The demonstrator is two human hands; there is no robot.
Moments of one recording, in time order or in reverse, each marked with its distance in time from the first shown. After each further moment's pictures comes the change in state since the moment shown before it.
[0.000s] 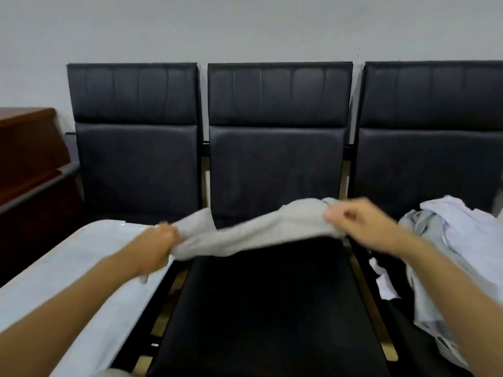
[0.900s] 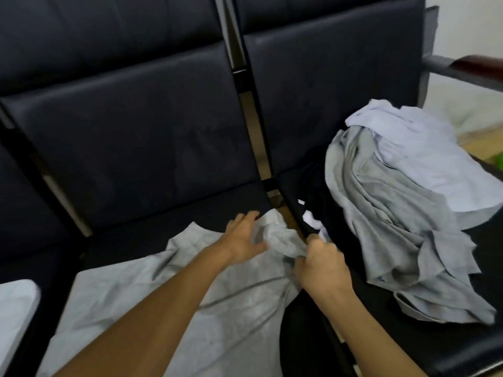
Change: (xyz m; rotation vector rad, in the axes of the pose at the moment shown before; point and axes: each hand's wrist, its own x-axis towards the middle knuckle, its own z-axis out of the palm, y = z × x) left_hand 0.224 0.333 0.108 -0.515 -0.276 0.347; right_hand -0.076 0.173 0.073 -0.209 0.311 1.025
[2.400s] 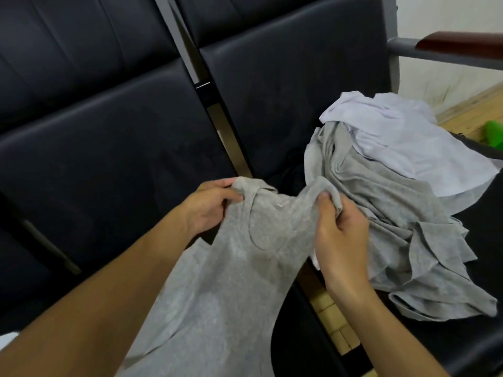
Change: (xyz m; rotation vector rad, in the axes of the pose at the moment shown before) left_hand 0.031 0.054 -0.087 -0.979 -0.067 -0.092; right_hand 0.000 -0.013 -0.056 1.171 0.494 -0.131
